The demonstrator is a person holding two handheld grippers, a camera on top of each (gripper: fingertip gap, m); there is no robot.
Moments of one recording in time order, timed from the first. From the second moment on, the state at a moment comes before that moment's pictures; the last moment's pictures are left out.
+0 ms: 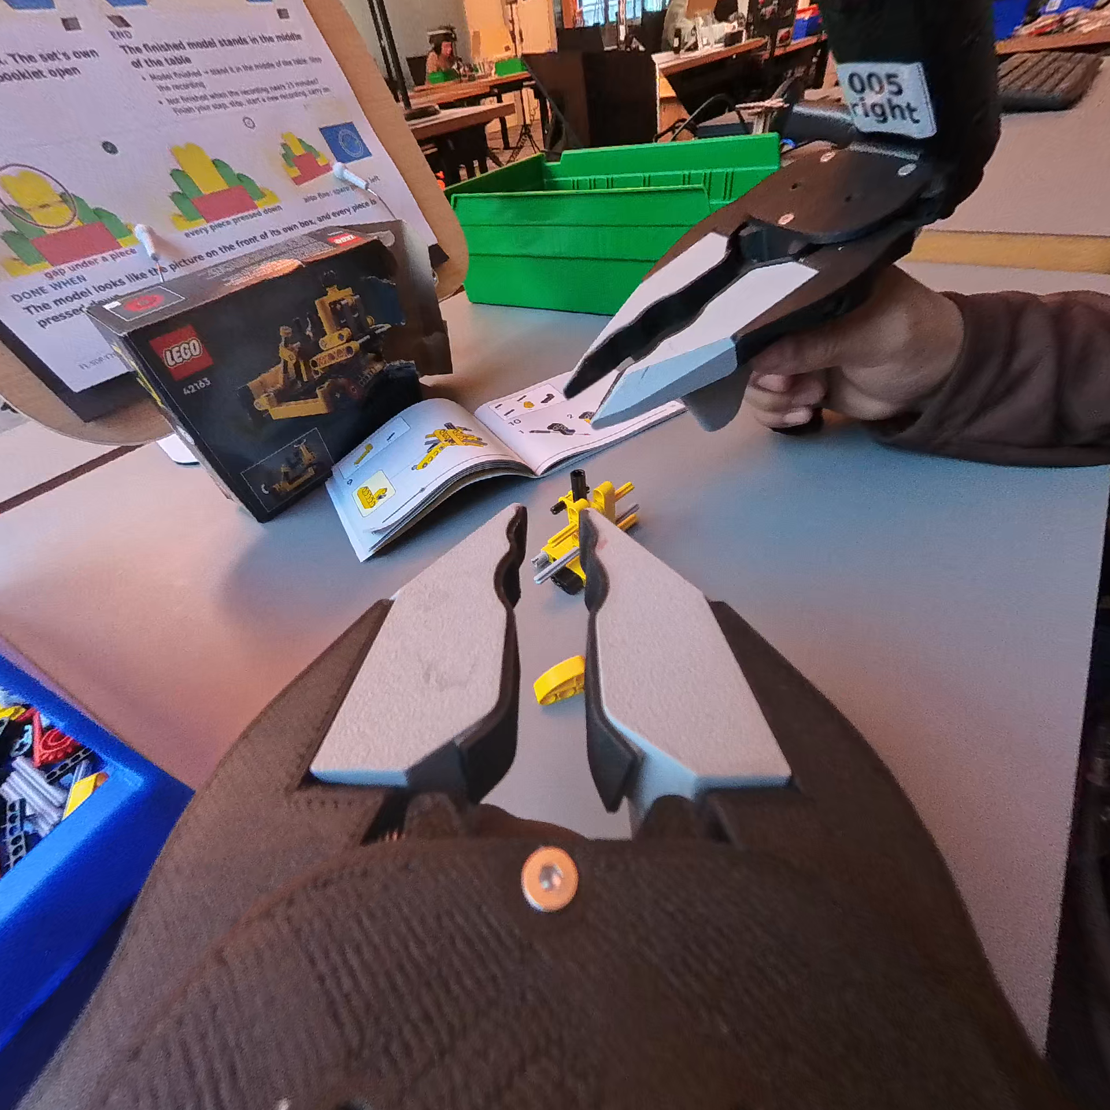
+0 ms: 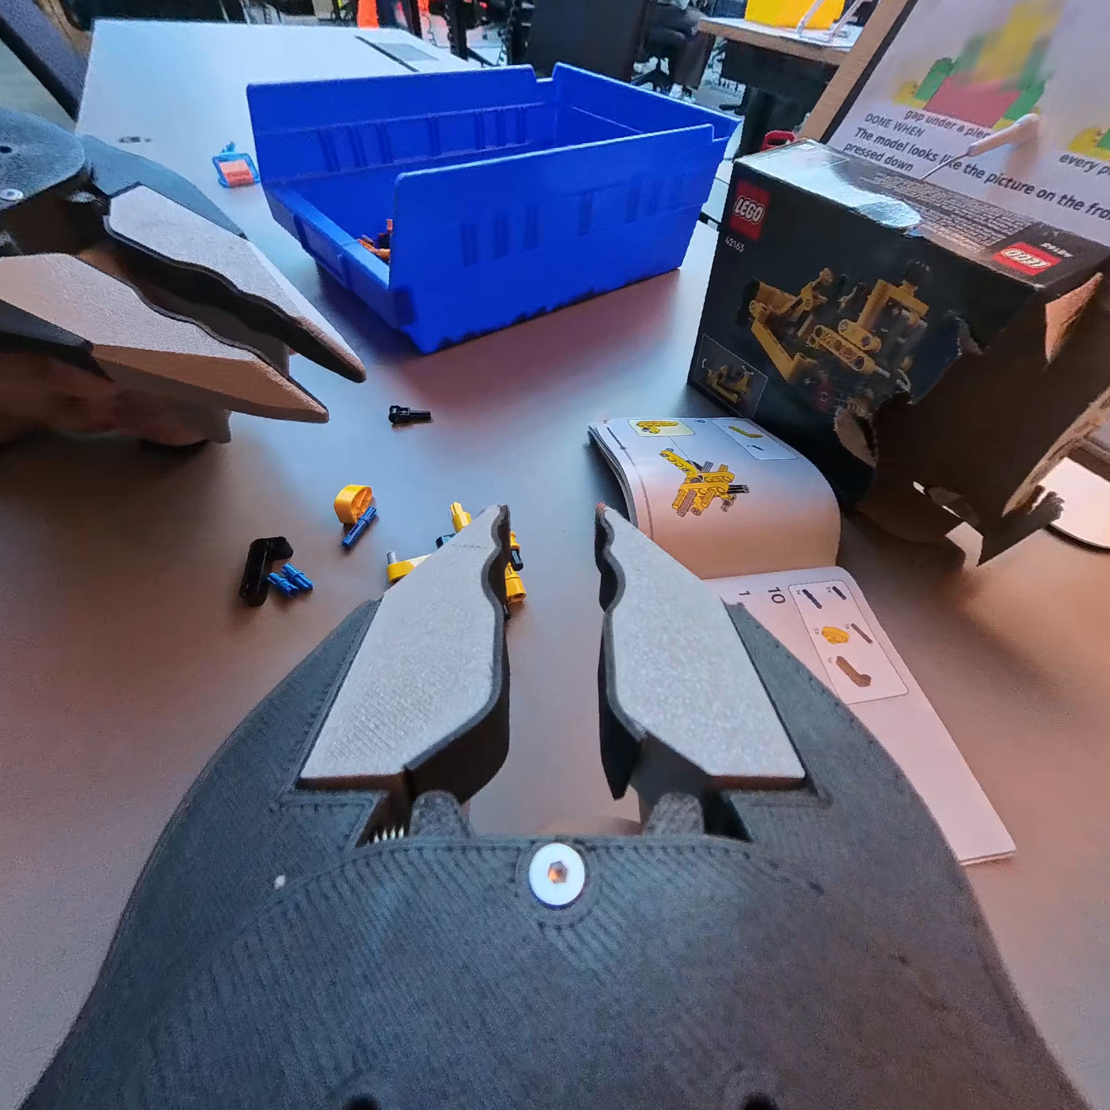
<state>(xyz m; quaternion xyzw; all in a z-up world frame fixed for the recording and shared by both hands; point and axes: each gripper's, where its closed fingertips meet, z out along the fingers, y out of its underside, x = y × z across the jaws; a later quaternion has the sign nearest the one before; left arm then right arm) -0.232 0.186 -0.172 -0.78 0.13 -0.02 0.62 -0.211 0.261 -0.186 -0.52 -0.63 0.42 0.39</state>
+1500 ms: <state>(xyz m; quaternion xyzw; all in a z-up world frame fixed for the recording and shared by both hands) -0.235 0.188 -0.174 -0.78 0.12 -0.01 0.61 -0.208 0.265 -0.182 -0.52 -0.62 0.44 0.39</state>
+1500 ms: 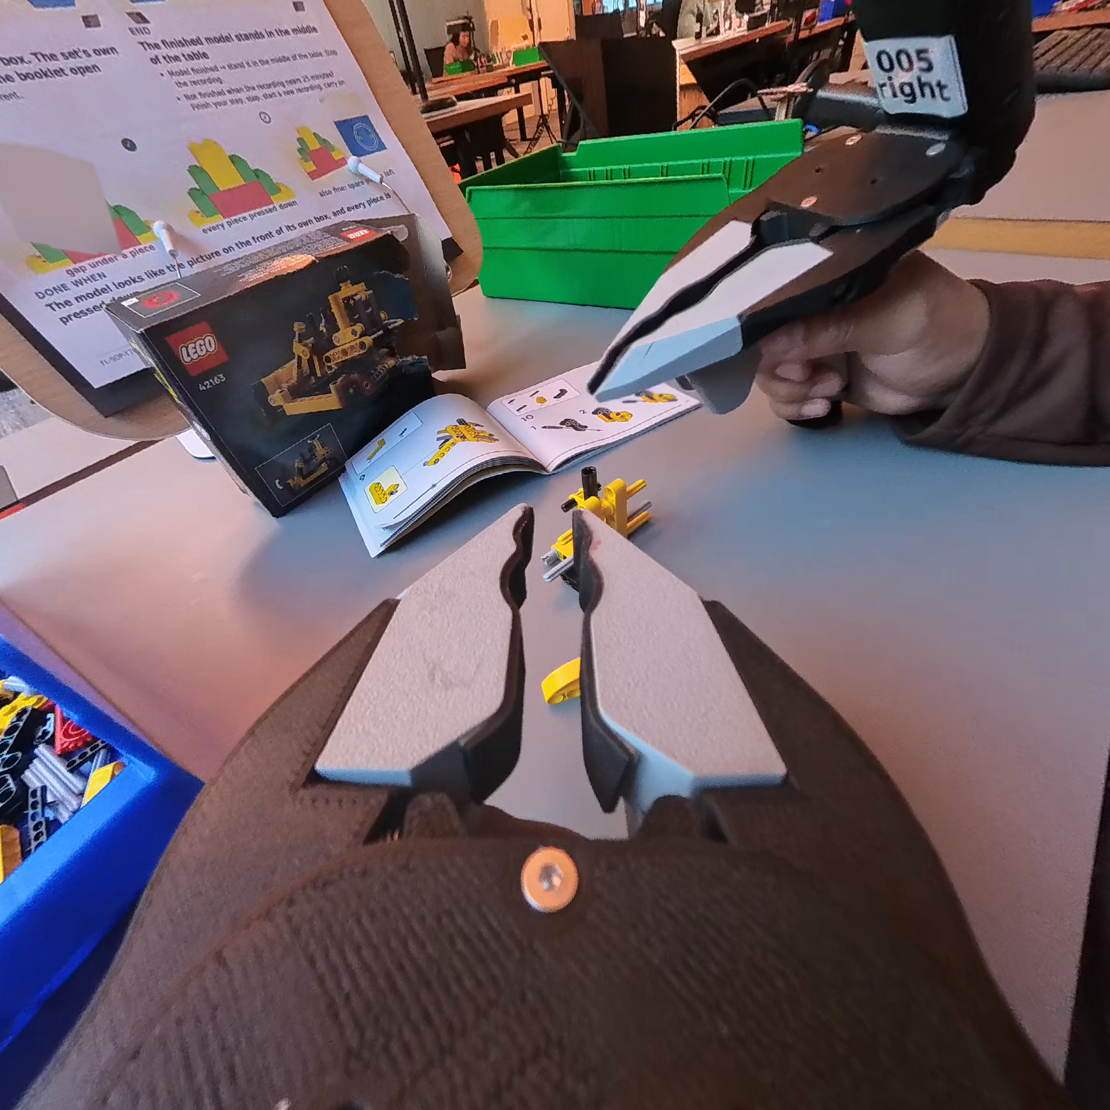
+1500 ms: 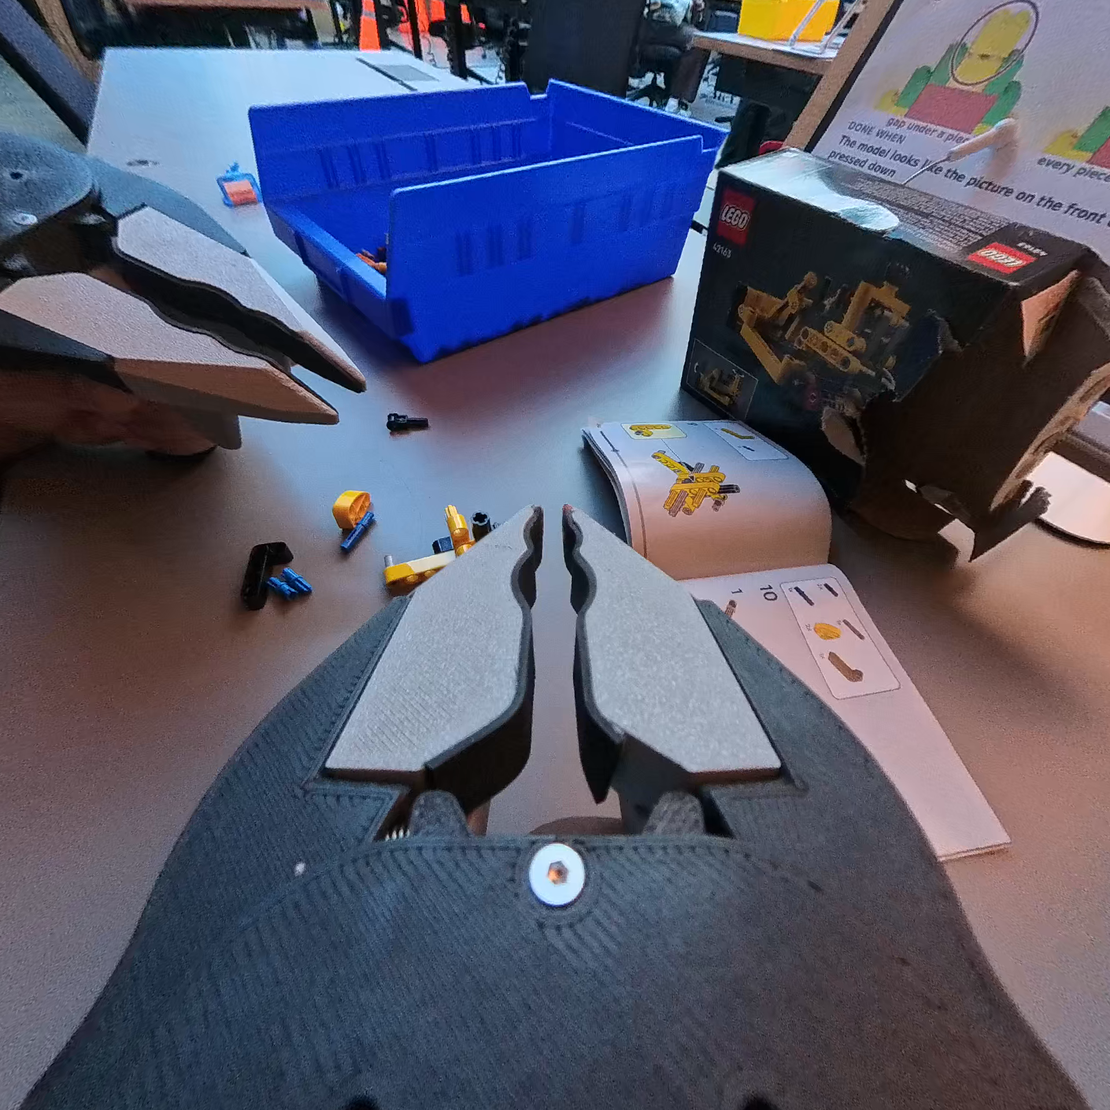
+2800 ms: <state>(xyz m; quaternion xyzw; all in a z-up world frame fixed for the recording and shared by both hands) -0.233 0.188 -0.174 -0.78 0.13 0.00 0.61 -0.207 0.261 -0.175 -0.50 -0.62 0.45 0.39</state>
